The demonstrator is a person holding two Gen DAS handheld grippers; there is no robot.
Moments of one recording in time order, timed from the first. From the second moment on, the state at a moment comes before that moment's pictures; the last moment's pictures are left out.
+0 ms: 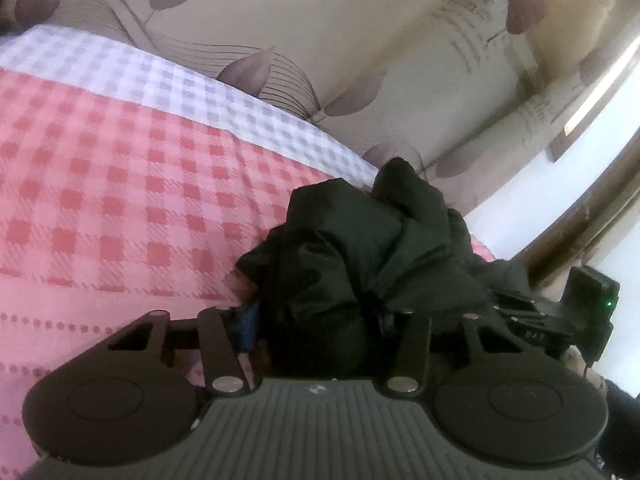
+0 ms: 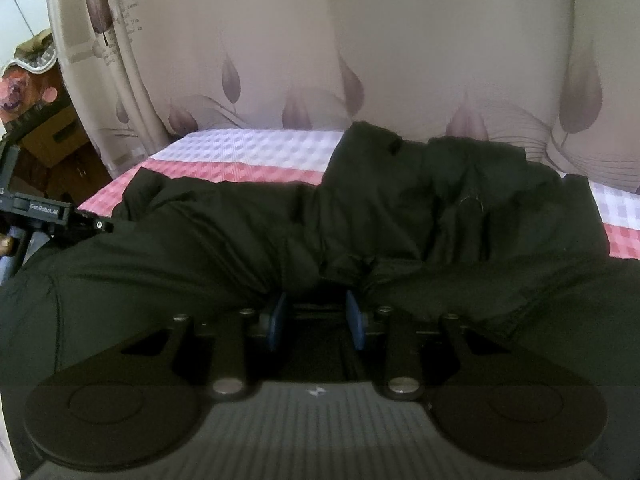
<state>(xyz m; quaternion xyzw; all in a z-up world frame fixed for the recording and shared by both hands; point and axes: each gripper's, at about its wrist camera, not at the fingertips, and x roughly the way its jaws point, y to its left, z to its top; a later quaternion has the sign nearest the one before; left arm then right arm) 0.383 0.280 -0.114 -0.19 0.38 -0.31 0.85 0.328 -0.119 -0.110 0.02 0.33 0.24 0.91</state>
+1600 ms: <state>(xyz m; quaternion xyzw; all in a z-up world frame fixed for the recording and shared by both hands) 0.329 0.193 0.010 -0.17 0.38 -0.16 0.90 0.250 -0.180 -0.101 0.01 0.33 0.24 0.91</state>
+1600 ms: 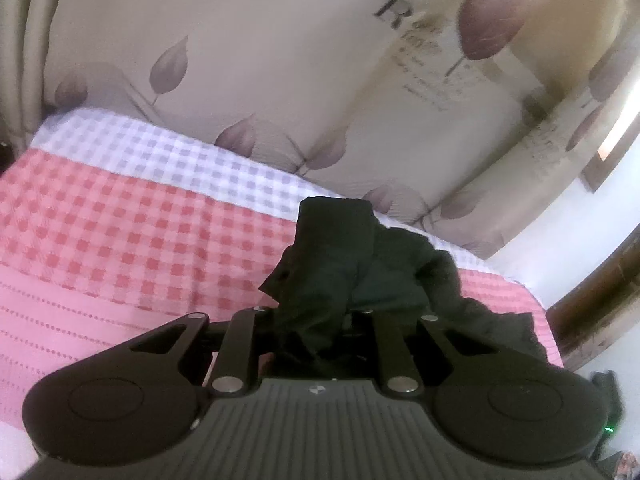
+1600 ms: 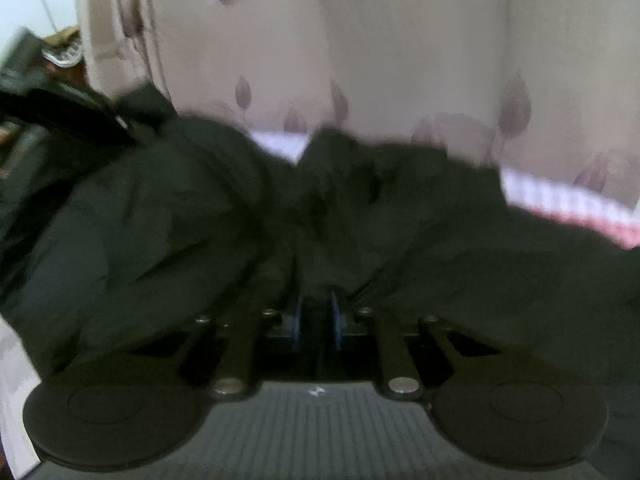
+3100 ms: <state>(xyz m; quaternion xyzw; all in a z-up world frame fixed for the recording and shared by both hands) 0.270 0.023 -0.098 -0.59 0.21 -0.33 0.71 0.167 -0.302 -0.078 0.39 0.23 0.34 0.83</state>
